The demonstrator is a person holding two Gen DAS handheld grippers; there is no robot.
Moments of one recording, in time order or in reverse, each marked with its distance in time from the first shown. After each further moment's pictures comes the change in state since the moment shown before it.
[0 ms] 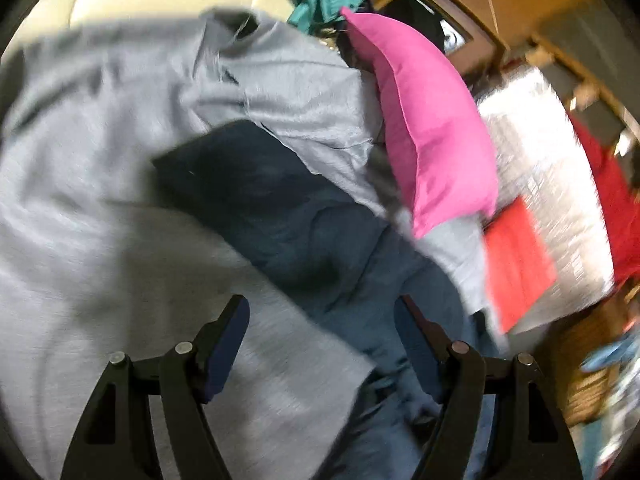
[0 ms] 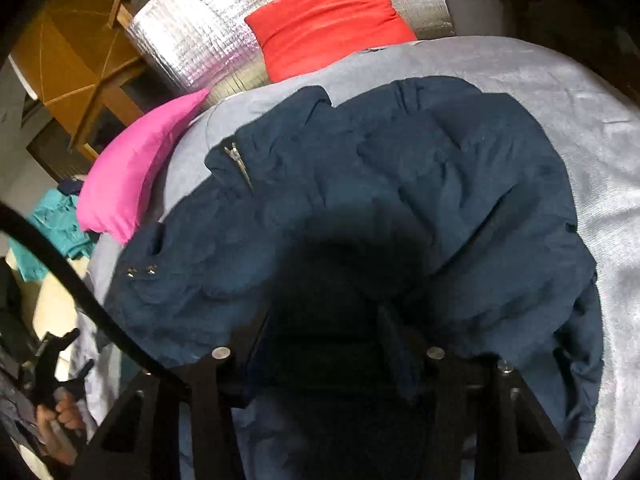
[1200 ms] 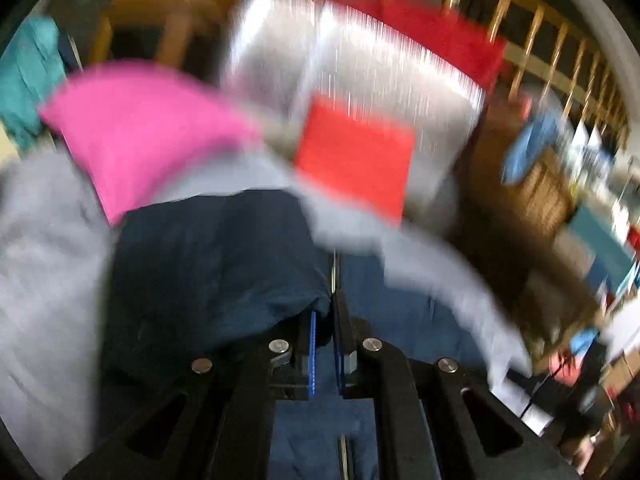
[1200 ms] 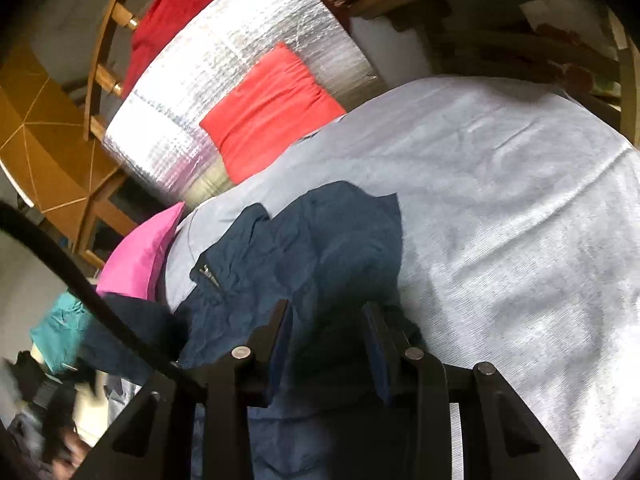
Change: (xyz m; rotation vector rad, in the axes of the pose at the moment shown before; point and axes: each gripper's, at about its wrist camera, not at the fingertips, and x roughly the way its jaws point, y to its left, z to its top) left arm -0.009 -0.241 -0.184 0.757 0.125 -0.219; right arm -0.101 -0.086 0.019 0.226 -0.235 -0.004
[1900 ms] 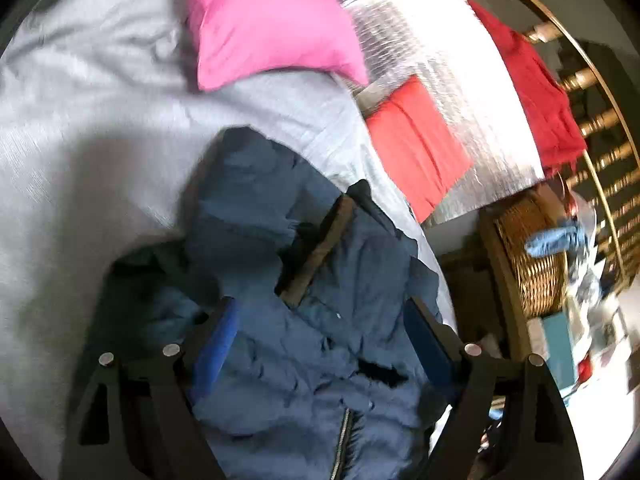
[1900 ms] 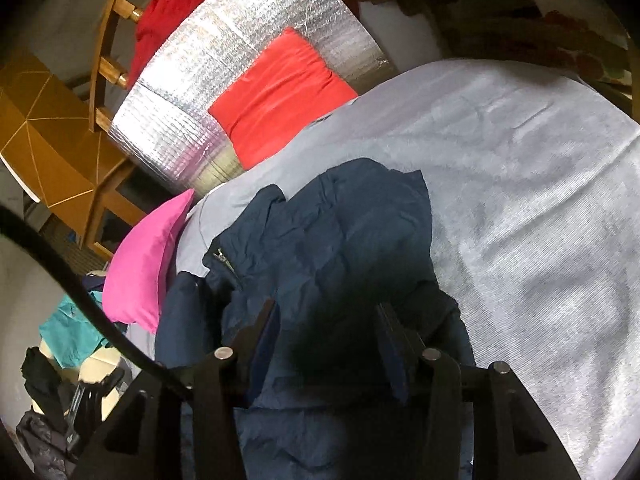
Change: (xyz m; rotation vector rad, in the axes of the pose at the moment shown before) left arm -0.018 0.133 -0.010 -0.540 0.103 -0.121; right arm 0.013 0.017 -0.012 0.000 0.055 0.038
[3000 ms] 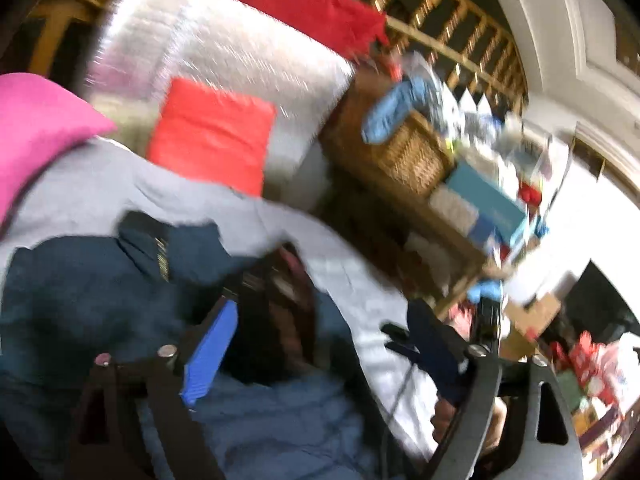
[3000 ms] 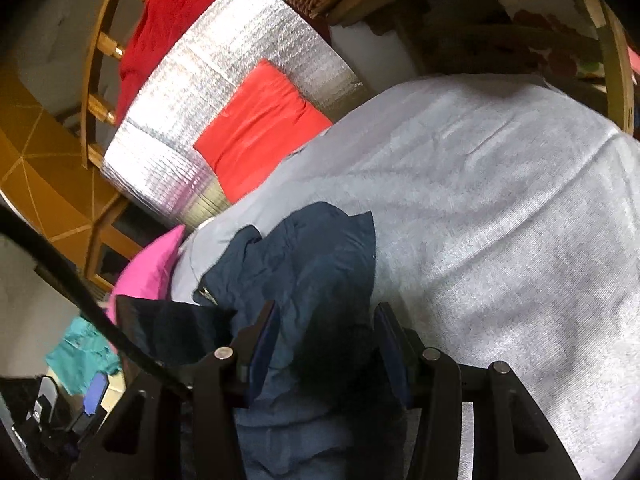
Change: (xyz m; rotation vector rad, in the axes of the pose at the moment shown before) left arm 0.005 -0.190 -0.084 0.672 -0.015 -0.307; right arm -0.032 -0.048 0.025 0.089 -0.078 0.021
